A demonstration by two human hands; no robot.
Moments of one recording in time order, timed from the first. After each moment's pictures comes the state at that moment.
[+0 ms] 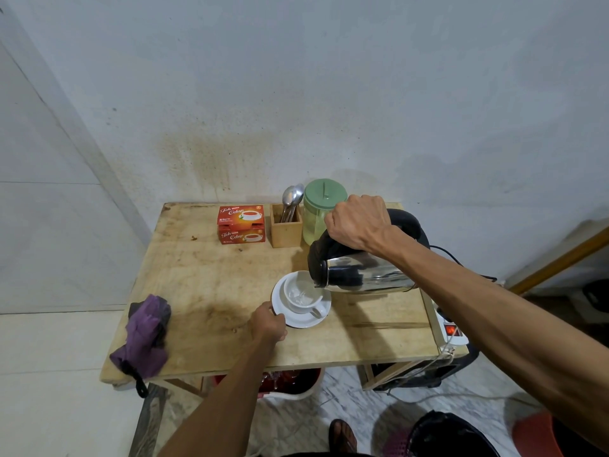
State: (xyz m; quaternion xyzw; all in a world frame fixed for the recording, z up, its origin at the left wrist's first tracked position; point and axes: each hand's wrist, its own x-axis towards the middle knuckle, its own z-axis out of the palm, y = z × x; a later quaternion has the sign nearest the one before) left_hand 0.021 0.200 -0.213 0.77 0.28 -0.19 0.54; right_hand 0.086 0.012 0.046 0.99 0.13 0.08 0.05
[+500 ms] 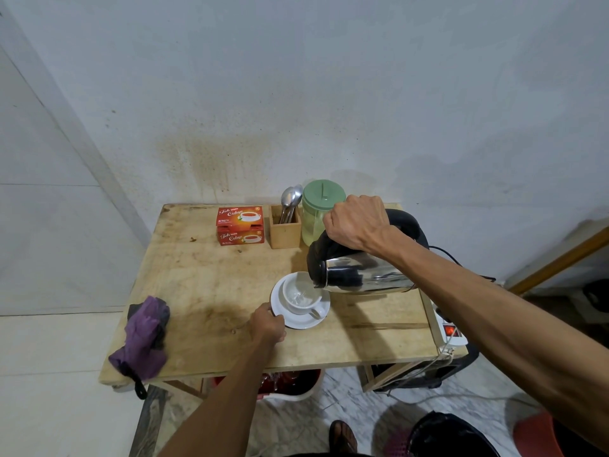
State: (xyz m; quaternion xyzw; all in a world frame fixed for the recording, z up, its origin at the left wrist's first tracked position) left_hand 0.015 0.198 -0.199 0.78 0.26 -0.17 0.54; right_hand 0.088 0.012 0.046 0.99 0.13 0.09 0.06
